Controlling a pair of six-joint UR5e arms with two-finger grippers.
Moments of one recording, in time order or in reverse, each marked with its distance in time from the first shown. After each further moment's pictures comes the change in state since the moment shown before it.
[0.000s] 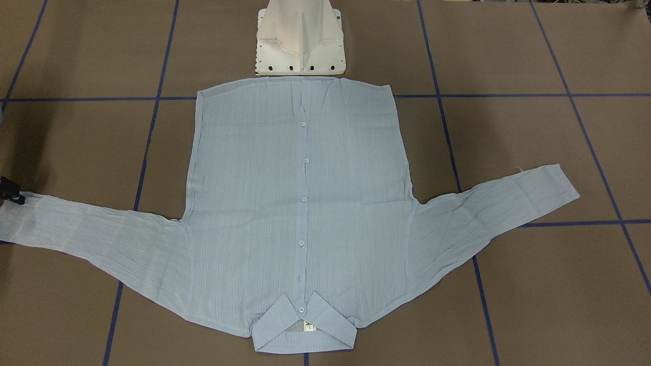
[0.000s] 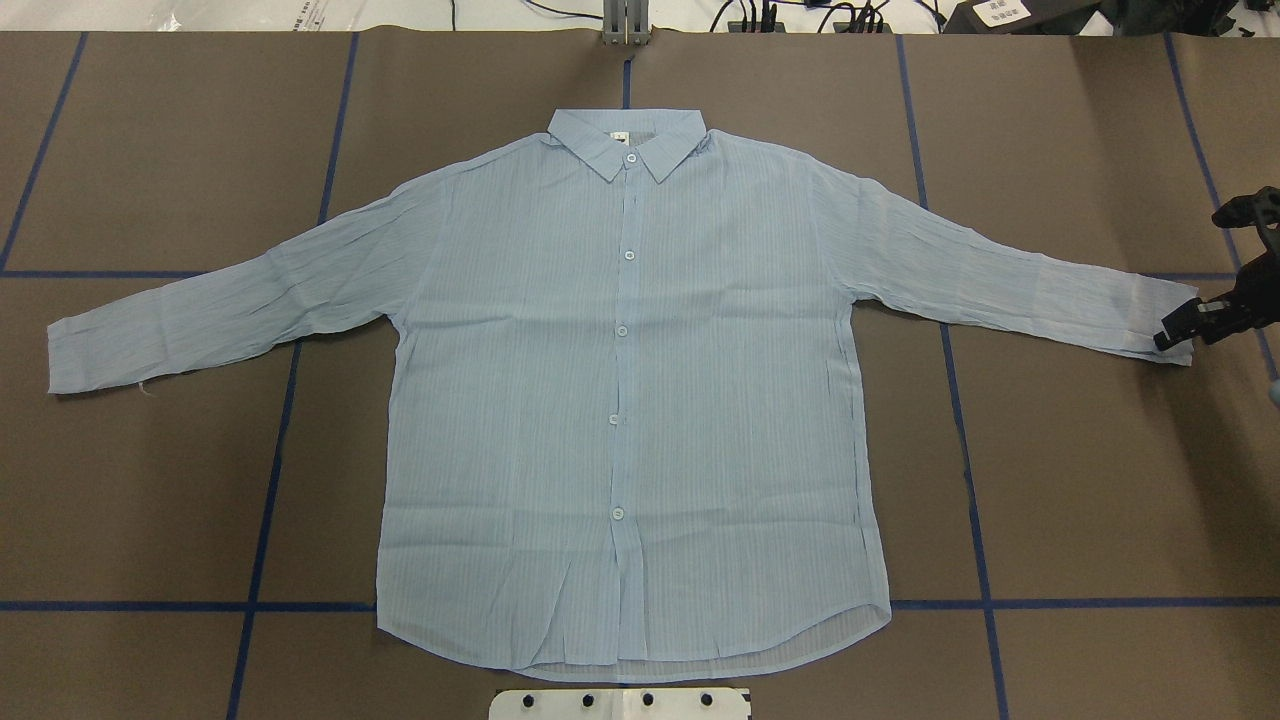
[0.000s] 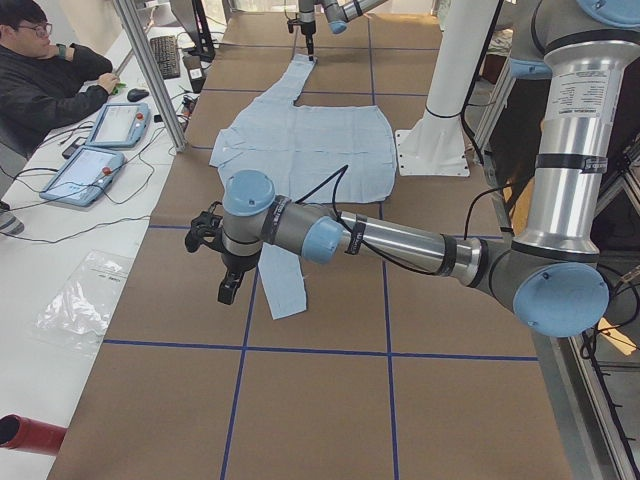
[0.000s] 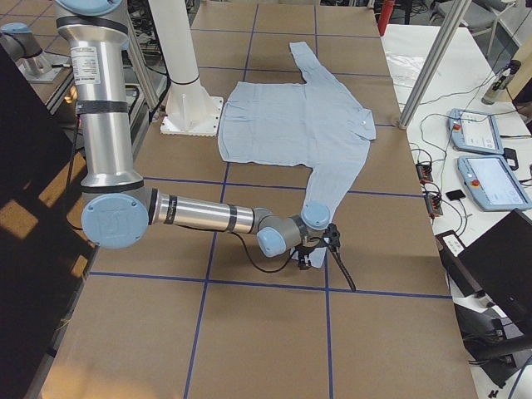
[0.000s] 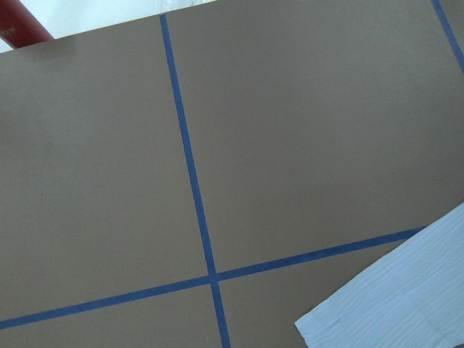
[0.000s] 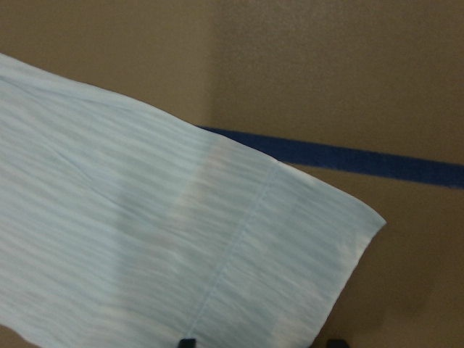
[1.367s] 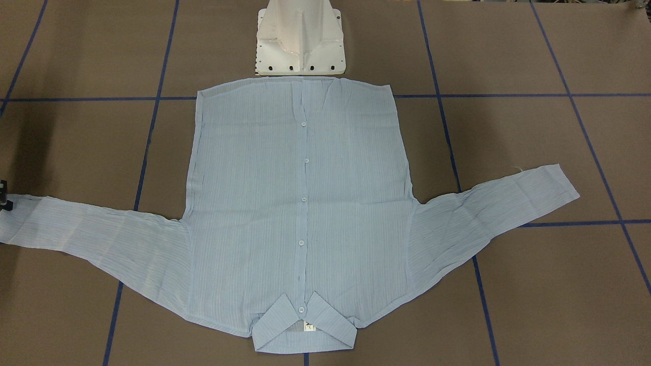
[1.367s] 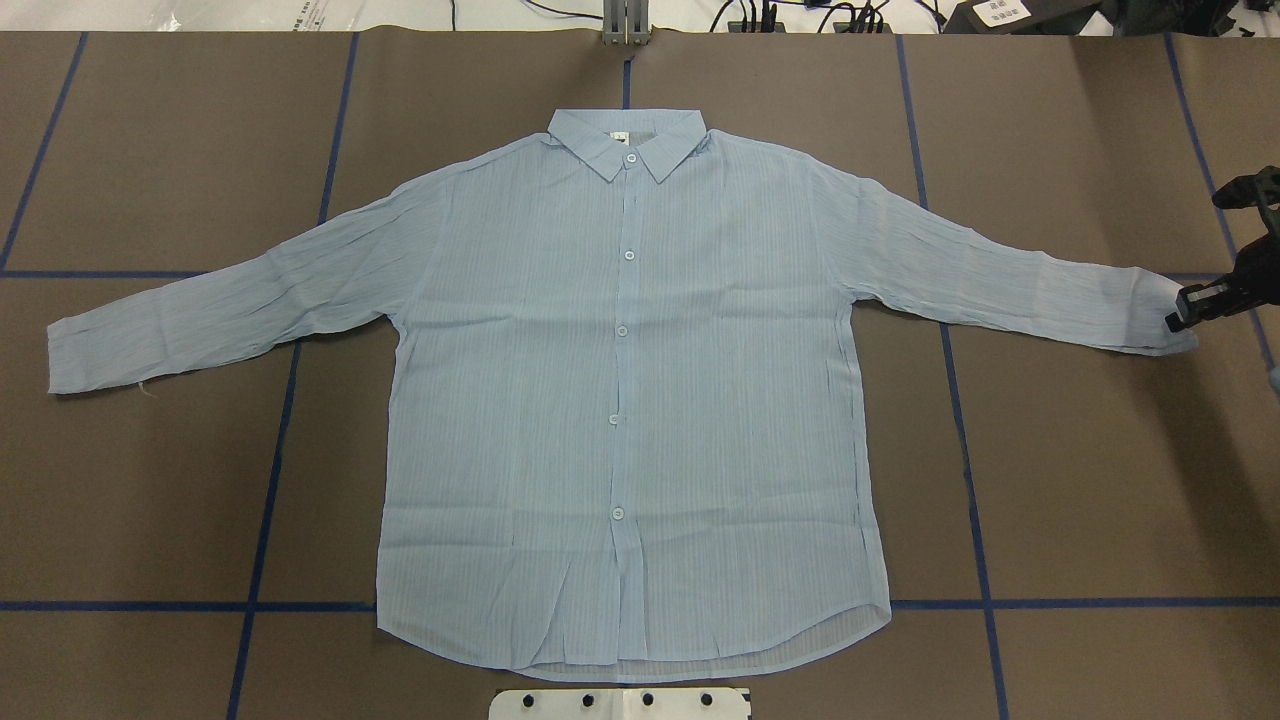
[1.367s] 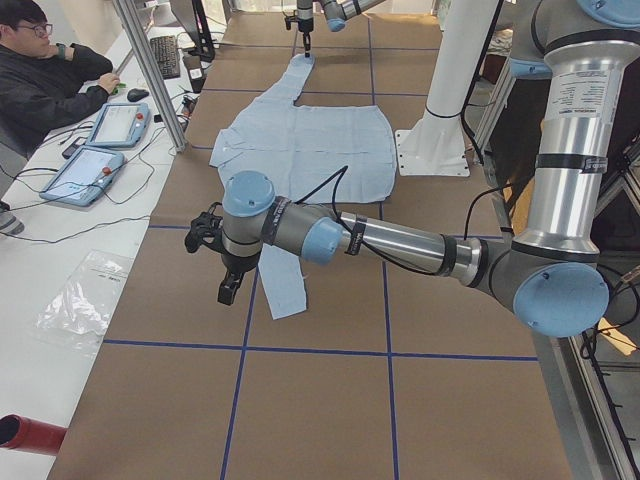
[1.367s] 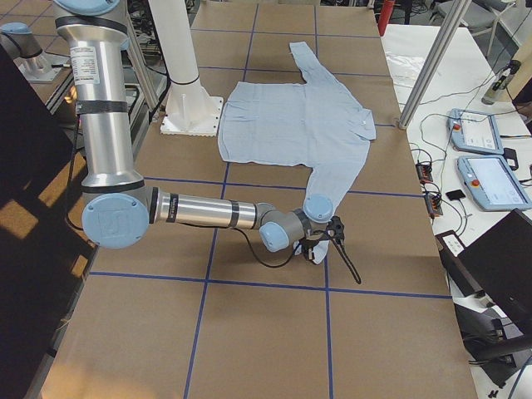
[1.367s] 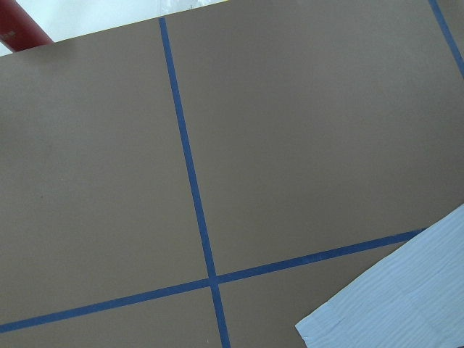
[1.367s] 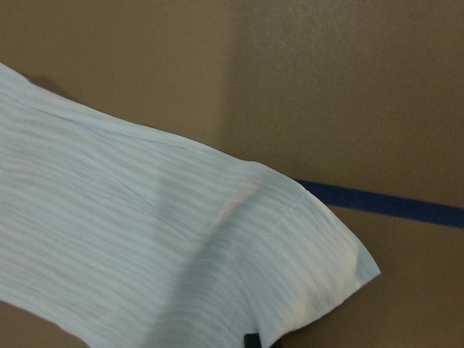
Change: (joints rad) left arm 0.000 0.000 0.003 -0.002 -0.001 0.000; right arm 0.020 0.004 0.061 0.001 0.008 0.008
